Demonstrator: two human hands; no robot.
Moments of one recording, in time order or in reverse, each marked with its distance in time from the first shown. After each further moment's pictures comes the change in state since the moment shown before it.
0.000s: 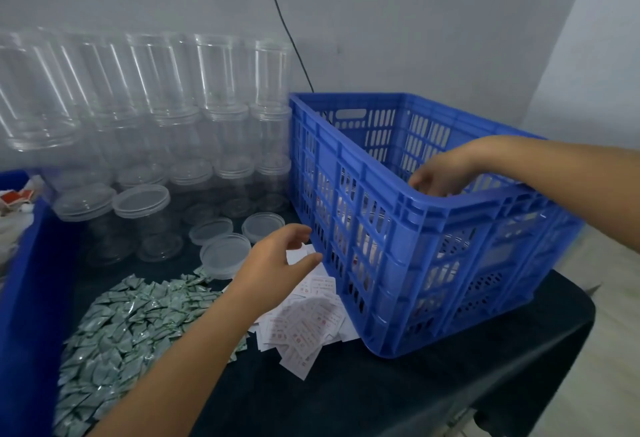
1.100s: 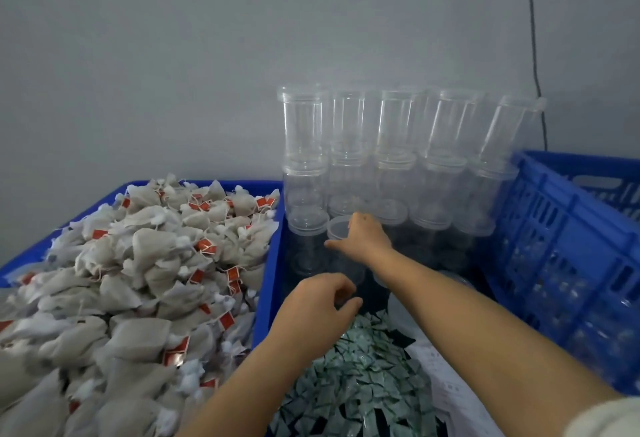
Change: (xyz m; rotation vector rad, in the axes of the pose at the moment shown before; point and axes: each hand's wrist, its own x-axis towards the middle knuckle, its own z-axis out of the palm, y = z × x) left_hand -0.069 -0.083 -0.148 0.289 0.264 -0.273; right_hand 0.149 -0.410 -0.014 0.456 0.599 -0.448
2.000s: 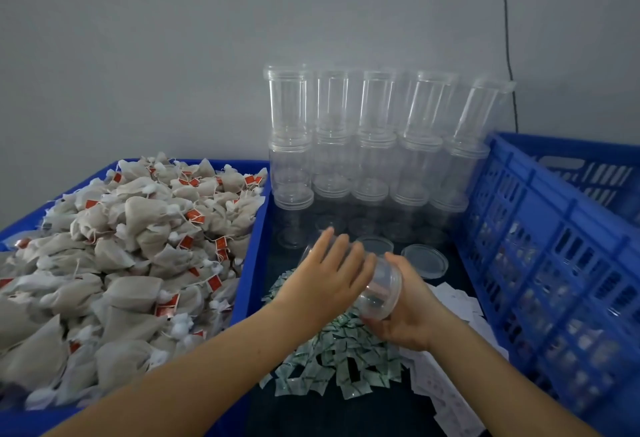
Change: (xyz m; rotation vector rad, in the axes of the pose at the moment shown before) left_hand -0.018 0.024 0.021 1.064 0.311 0.766; right_hand -0.169 0.067 -0.016 1.648 -0.527 0.643
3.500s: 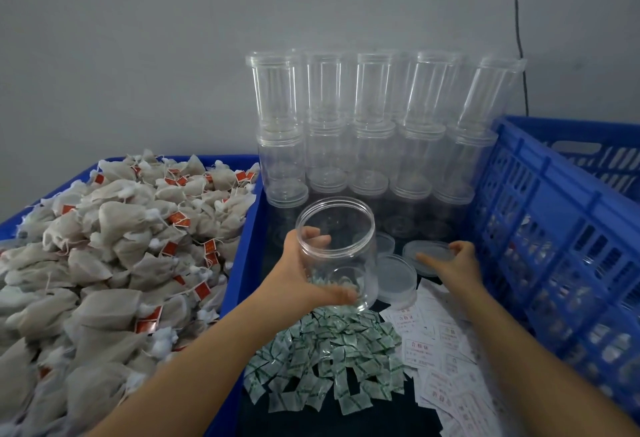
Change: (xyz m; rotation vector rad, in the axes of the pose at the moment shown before) left_hand -0.009 -0.016 0.019 -1.818 -0.222 -0.990; right_hand 0.095 -0.066 -0.124 -0.782 0.762 -0.630
